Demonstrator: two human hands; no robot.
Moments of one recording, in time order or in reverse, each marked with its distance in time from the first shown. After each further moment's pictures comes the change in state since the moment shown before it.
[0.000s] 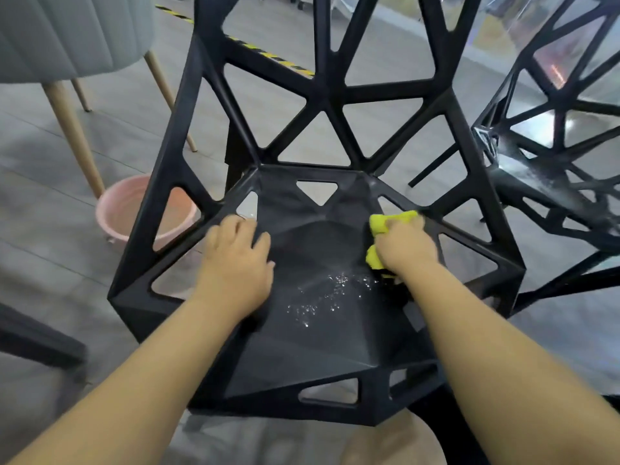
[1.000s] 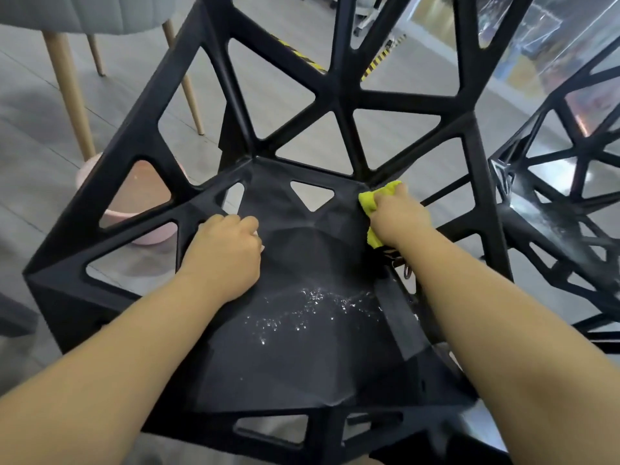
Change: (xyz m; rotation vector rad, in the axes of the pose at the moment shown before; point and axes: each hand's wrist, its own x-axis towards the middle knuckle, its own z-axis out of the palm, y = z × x) left_hand 0.034 0.021 0.022 0.009 -0.028 0.070; right_hand 0.105 -0.001 -0.018 -0.264 0.024 -0.268
